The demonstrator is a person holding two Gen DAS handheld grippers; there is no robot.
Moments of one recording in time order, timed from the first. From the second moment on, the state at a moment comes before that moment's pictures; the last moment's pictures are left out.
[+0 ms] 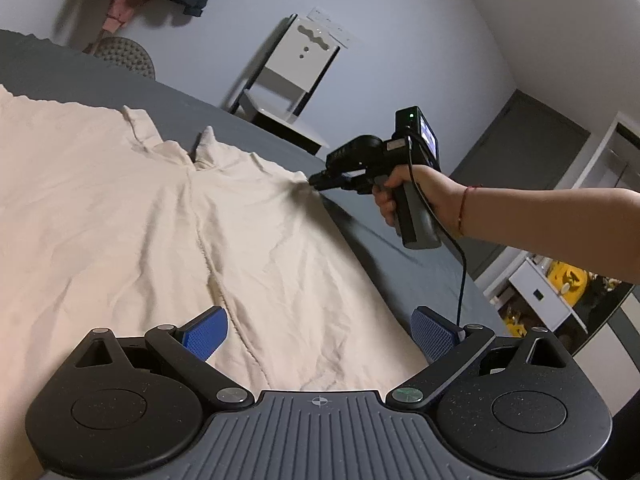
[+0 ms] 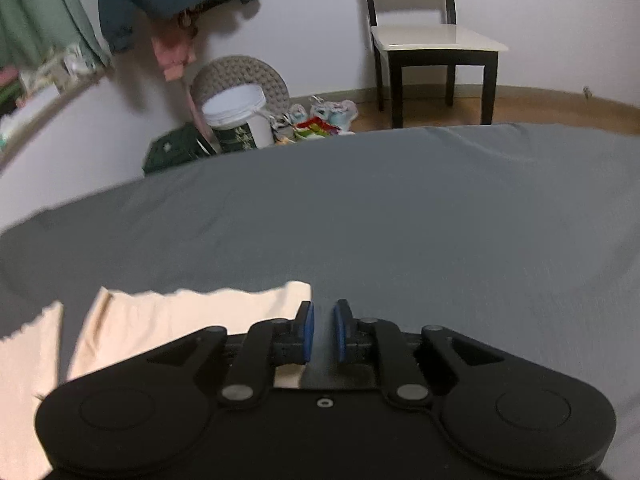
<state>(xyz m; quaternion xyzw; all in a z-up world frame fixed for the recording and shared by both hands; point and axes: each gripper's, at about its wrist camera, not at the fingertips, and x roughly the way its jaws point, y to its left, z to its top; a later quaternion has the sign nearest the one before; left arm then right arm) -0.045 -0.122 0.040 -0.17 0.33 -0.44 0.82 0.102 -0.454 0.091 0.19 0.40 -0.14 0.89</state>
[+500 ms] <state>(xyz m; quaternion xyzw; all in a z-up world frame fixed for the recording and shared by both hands) -0.048 -0.118 0.038 -0.17 0.32 -0.44 0.82 0.121 -0.440 0.092 0.11 0.41 -0.20 0.88</state>
